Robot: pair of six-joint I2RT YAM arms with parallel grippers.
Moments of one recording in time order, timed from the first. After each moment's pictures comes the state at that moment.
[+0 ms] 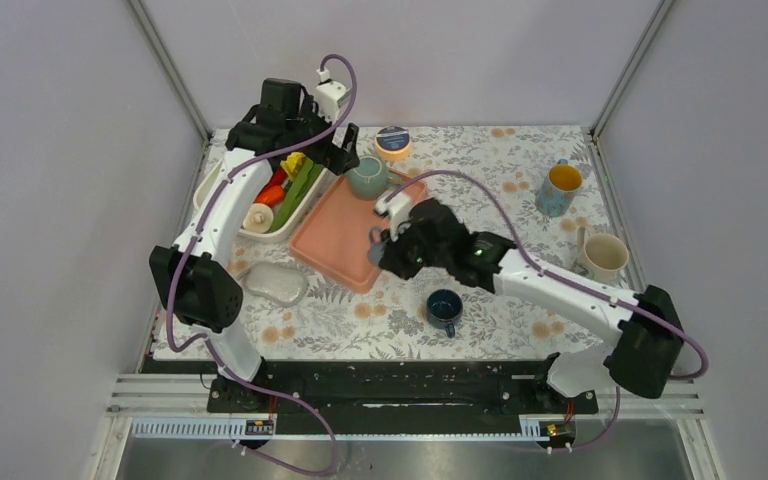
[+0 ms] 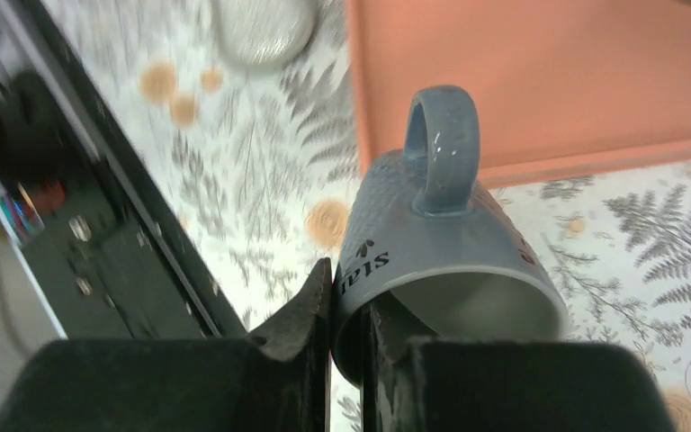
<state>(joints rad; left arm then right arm) -0.28 1.74 1.82 -0.71 0.46 0.23 0.85 1.36 1.09 -0.25 -0.16 0.19</state>
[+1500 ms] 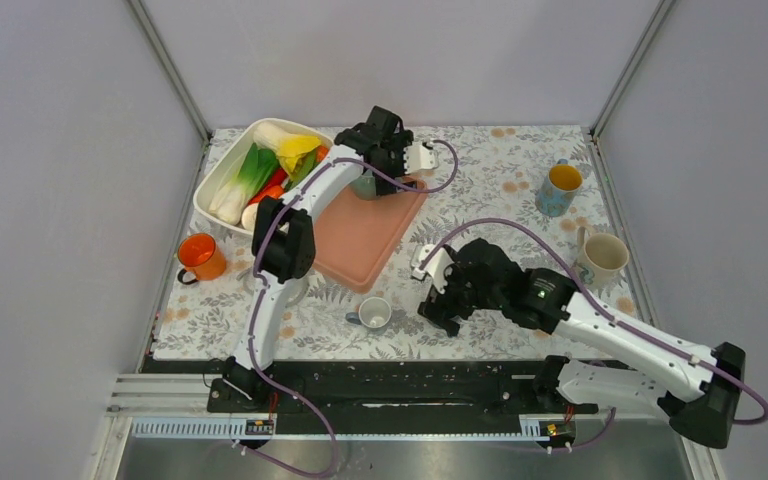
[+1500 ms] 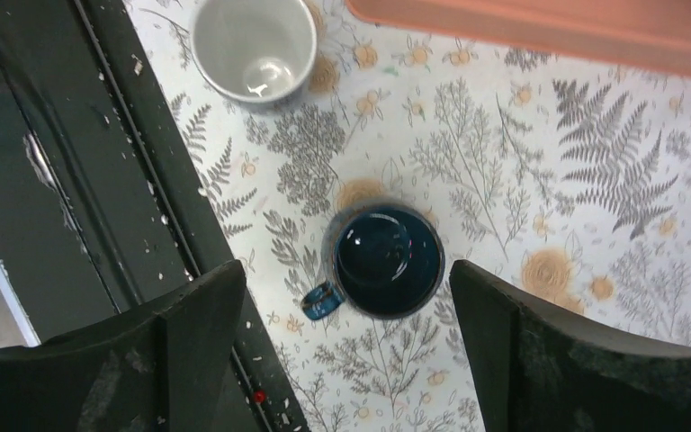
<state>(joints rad) -0.50 2.35 2.24 -0.78 0.26 1.00 0.99 1.04 0.95 -0.63 -0.08 -0.25</state>
